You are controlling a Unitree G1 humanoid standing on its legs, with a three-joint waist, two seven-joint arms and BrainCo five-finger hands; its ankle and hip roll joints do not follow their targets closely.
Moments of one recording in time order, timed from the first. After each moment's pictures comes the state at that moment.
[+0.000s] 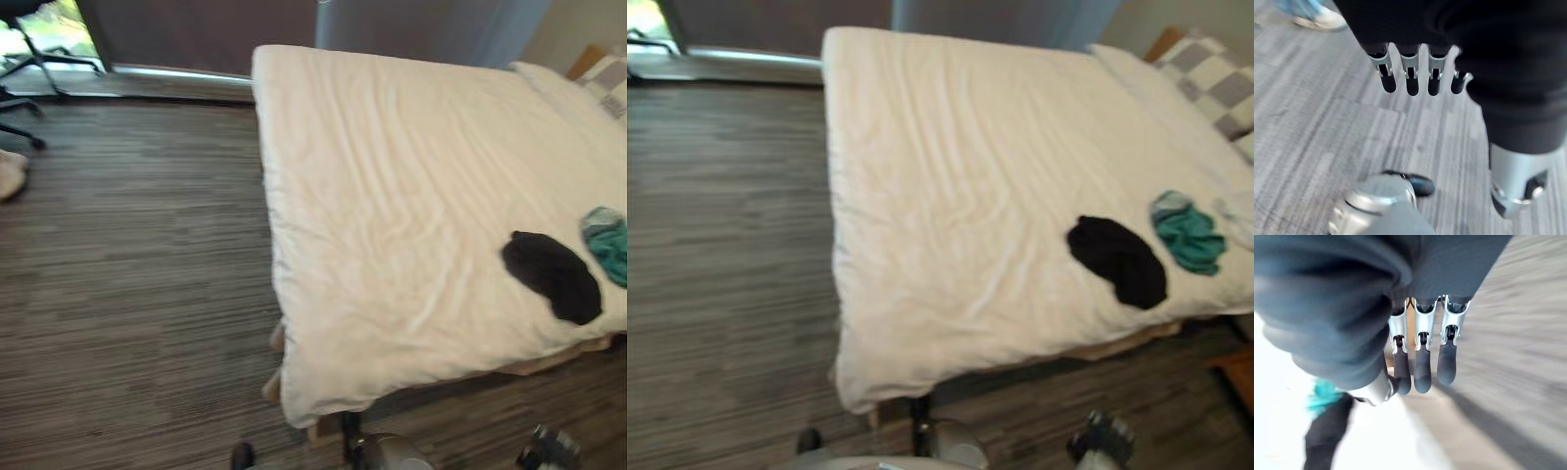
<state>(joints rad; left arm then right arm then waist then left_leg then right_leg) 0.15 0.28 0.05 1.24 -0.43 -0.11 0.26 0.24 -0.35 -0.13 0.40 0.56 -0.17 -0.53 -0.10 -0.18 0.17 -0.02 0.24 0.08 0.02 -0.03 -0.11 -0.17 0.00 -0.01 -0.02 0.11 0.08</state>
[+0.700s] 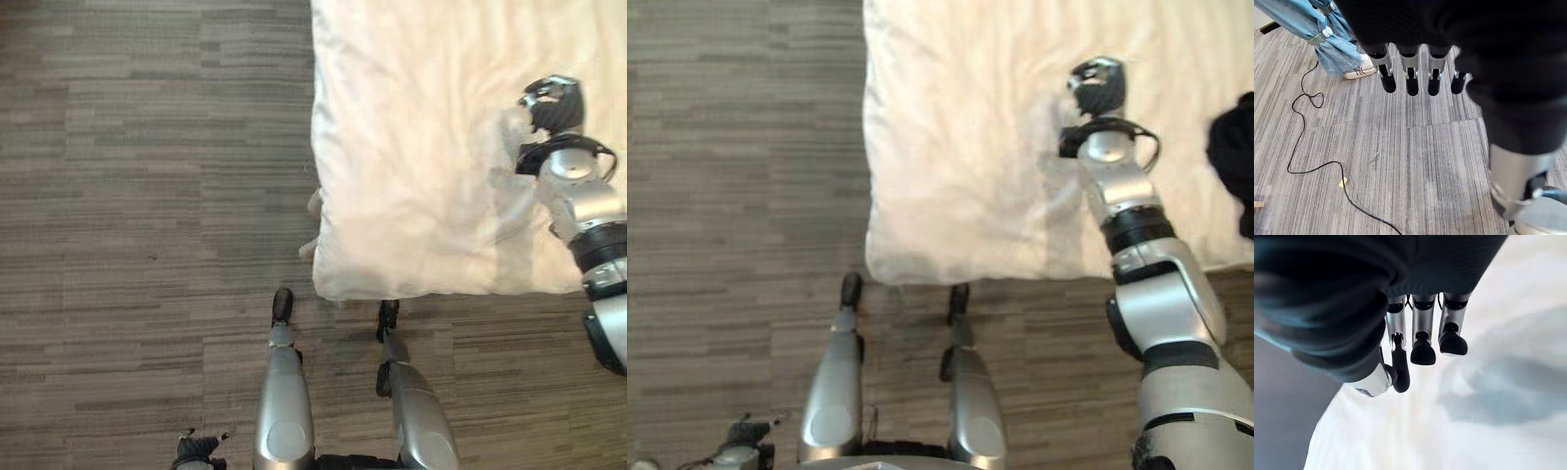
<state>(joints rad) -0.01 0.34 -0.21 1.21 -0.35 -0.07 0.19 -1.12 -0.65 0.44 0.82 0.51 -0.01 -0.36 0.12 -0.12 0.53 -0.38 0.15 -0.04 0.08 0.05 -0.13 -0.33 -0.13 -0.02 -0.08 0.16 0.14</state>
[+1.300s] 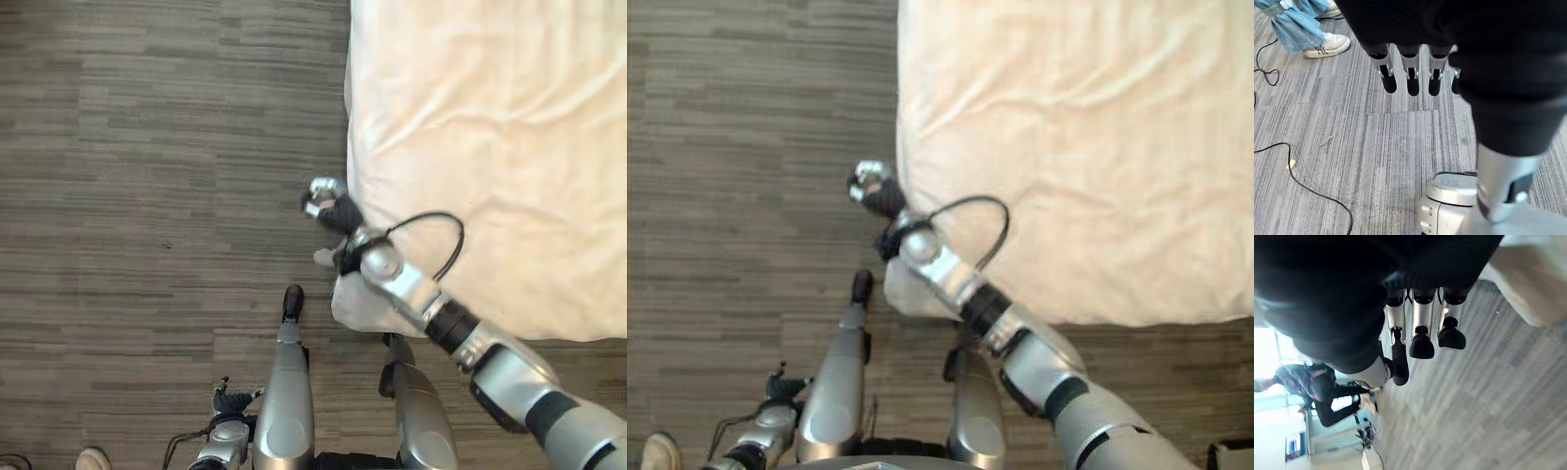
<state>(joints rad) -0.10 0.27 -0.31 1.10 -0.39 -0.12 0.31 -0.80 -0.12 0.76 0.43 0.35 0.00 -0.32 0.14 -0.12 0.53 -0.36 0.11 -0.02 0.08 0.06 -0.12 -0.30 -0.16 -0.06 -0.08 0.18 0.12</state>
